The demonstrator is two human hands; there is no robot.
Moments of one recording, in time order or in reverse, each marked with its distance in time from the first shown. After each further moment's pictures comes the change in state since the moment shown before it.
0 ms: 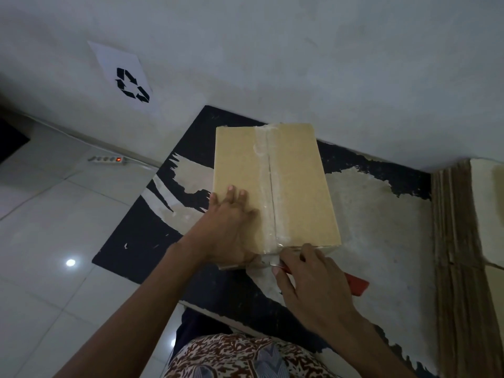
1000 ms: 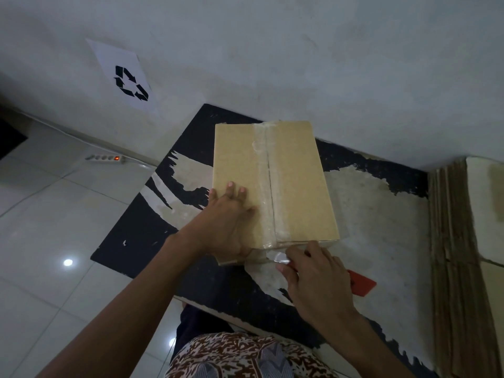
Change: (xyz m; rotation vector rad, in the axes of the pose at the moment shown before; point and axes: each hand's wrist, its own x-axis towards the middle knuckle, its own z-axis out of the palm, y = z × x) left_hand 0.006 -0.005 0.003 0.078 -0.029 0.028; right_hand -0.002 -0.001 -0.005 0.003 -0.075 0.152
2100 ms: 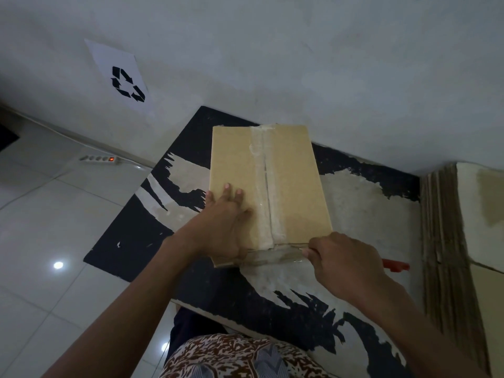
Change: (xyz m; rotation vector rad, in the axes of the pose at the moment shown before) left_hand 0.003 -0.002 0.004 -0.014 0.037 0.023; right_hand 0.032 0.021 -0.065 -0.253 -0.332 0.008
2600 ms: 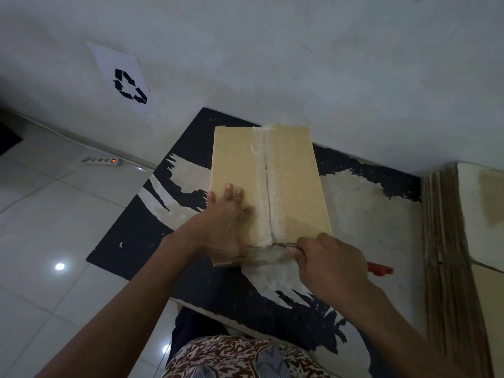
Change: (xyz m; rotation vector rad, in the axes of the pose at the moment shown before) left_hand -0.004 -0.002 -0.003 -0.114 0.005 0.010; right_hand -0.001 -0.021 0.009 0.031 0.097 0.010
